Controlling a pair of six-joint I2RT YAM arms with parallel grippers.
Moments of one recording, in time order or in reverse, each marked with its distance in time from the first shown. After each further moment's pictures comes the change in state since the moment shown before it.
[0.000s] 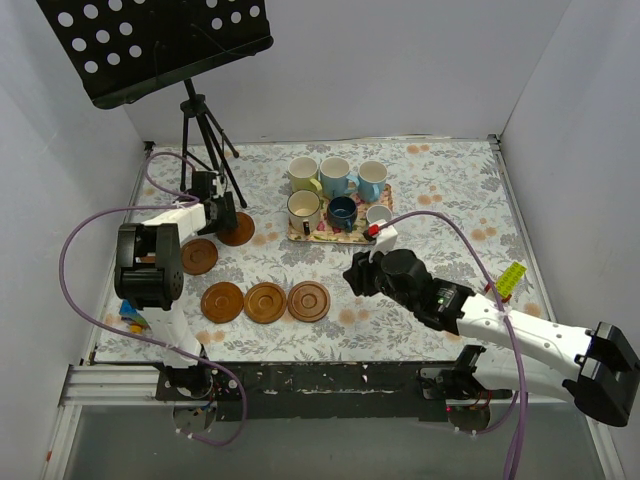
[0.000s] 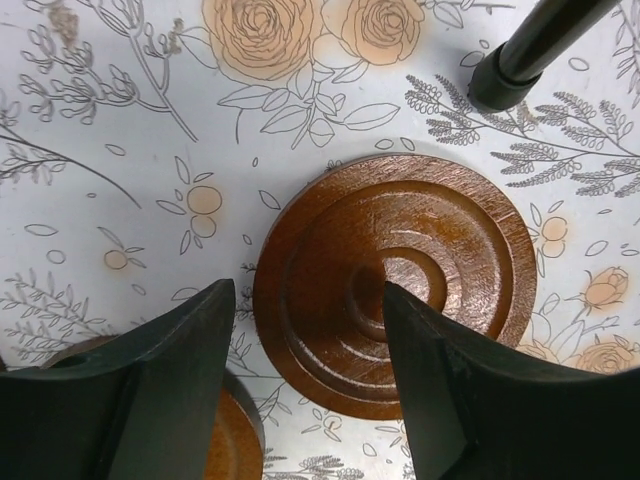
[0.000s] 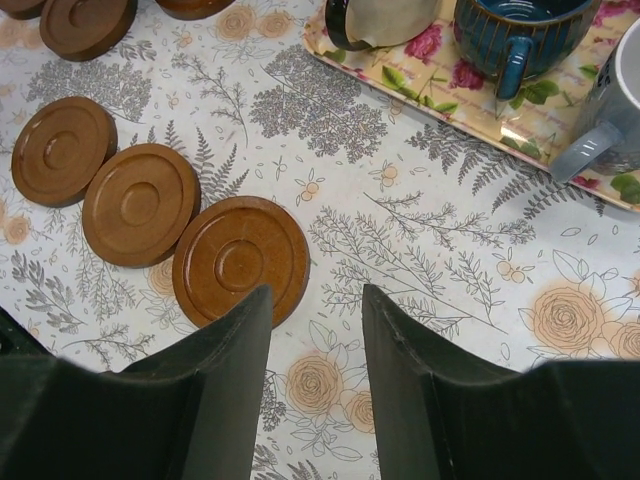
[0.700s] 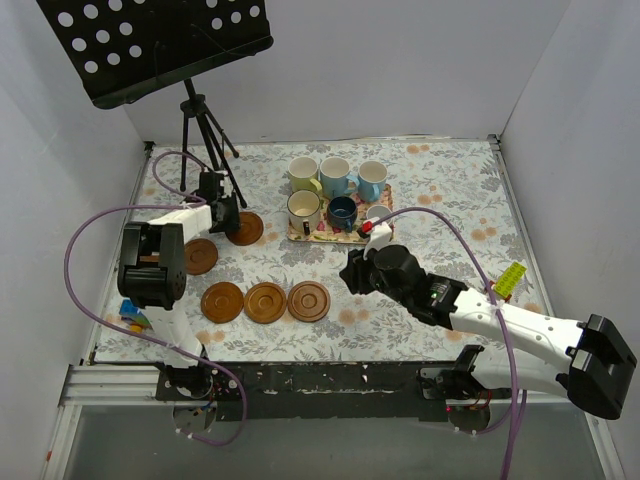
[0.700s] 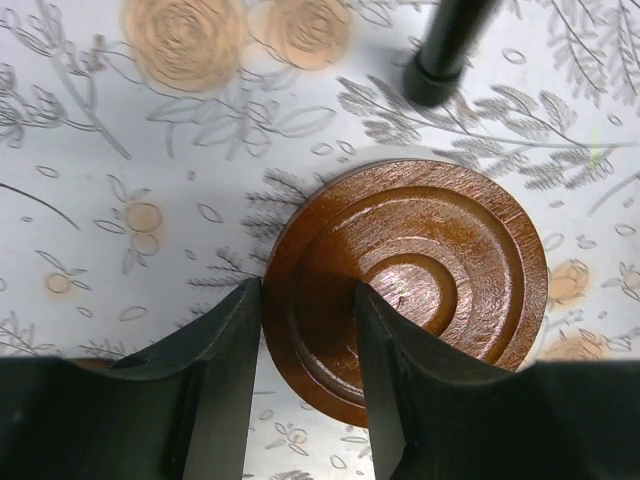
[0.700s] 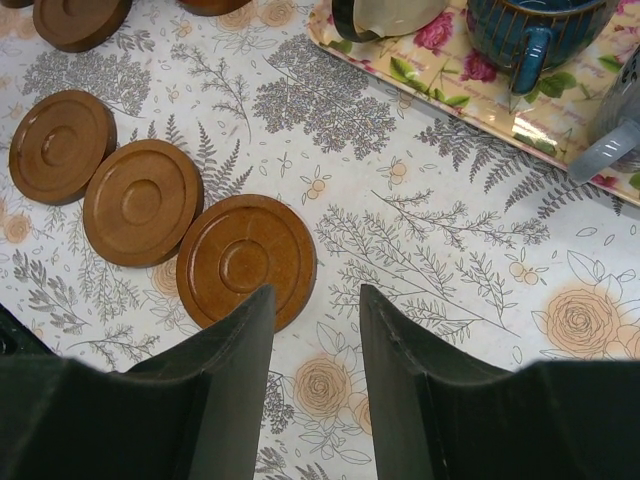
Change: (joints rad) left arm -0.034 0.030 0.000 0.035 0.027 0.010; right arm 0.000 0.071 0.041 -0.013 -0.018 0.019
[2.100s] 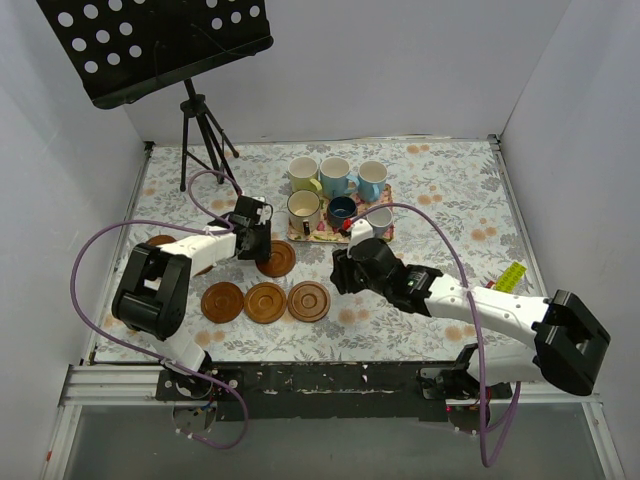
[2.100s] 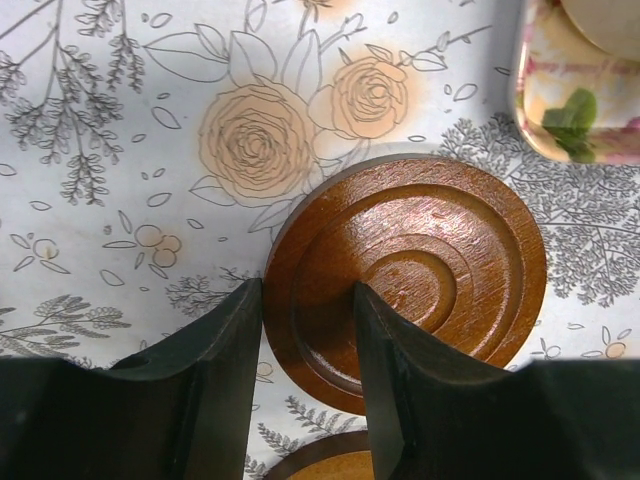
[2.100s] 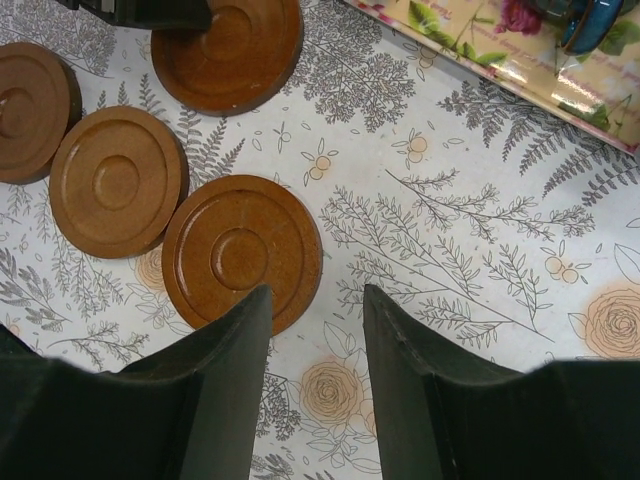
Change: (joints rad) left arm -0.293 -0.207 -0.219 -0.075 -0.017 -0.125; right arm 0.000 0.187 0.095 -0.051 -0.035 0.025
